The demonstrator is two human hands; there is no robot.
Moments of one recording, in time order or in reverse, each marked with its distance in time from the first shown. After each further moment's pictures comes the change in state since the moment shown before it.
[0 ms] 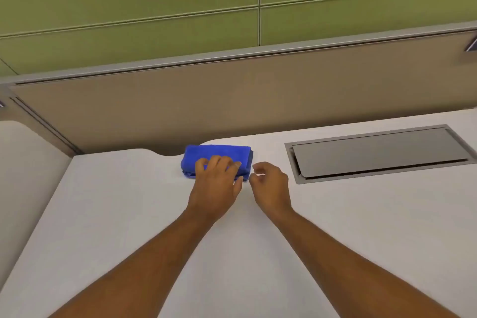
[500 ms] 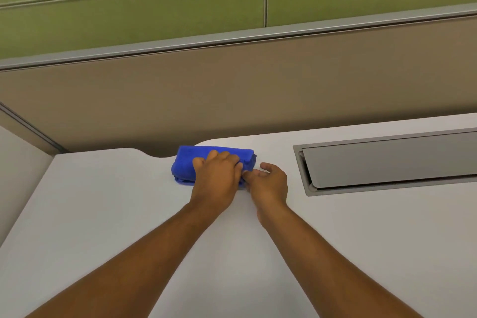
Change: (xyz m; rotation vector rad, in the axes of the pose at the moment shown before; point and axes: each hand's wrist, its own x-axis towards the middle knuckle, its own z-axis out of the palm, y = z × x) left_hand 0.062 0.004 0.024 -0.051 -0.083 -0.168; right_hand 0.050 0.010 0.029 0.153 0.035 0.235
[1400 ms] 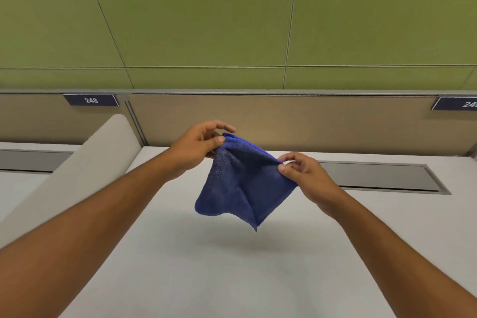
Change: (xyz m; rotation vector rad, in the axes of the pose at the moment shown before) left_hand -0.216 -0.058 -0.243 -1.131 0.012 0.112; right_hand -0.221 -0.089 -0.158 -0.342 -0.547 -0.552
